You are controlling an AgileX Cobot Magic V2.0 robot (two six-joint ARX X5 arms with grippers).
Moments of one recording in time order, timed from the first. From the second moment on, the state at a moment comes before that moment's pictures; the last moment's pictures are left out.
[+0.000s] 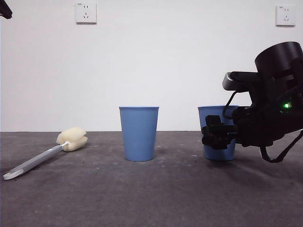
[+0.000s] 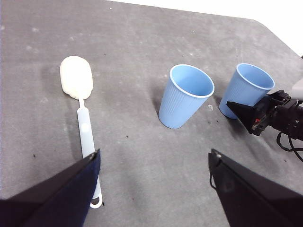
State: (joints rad) left arm -0.31 0.51 0.62 -0.54 0.13 -0.26; right arm 0.37 1.87 0.54 1.01 0.02 -0.05
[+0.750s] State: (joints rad) left arm -0.31 0.51 0.62 -0.55 0.13 -0.26; right arm 0.37 1.84 0.57 0.88 -0.01 -0.07
